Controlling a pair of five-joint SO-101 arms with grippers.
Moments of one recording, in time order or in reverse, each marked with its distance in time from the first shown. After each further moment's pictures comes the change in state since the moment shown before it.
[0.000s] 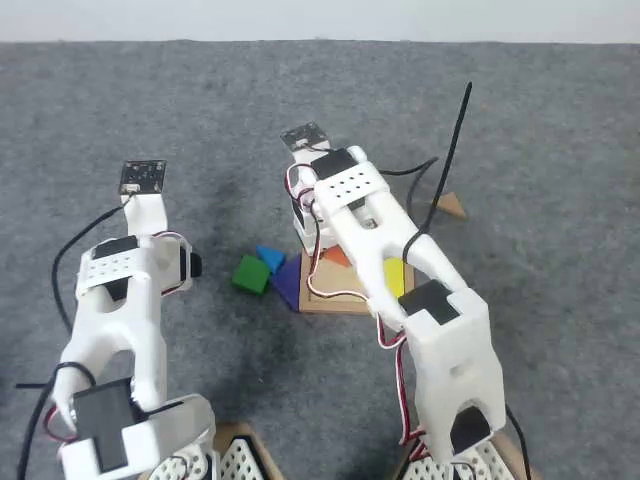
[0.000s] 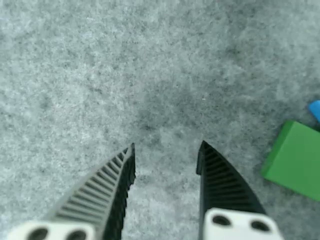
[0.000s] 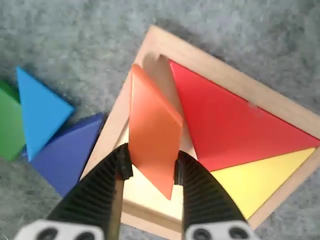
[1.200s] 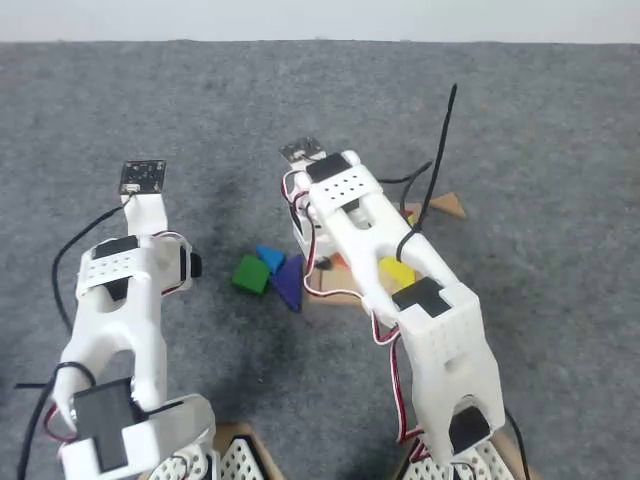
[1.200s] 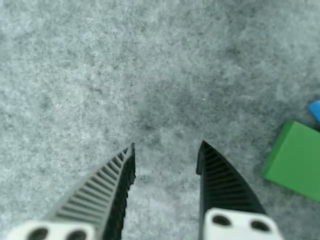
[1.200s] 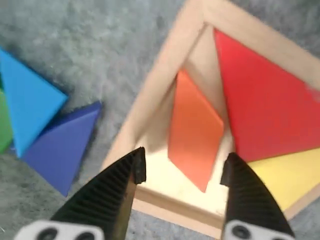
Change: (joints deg) left arm 0.0 0.0 0.0 0.0 0.0; right arm -0.6 3.7 -2.5 3.3 0.0
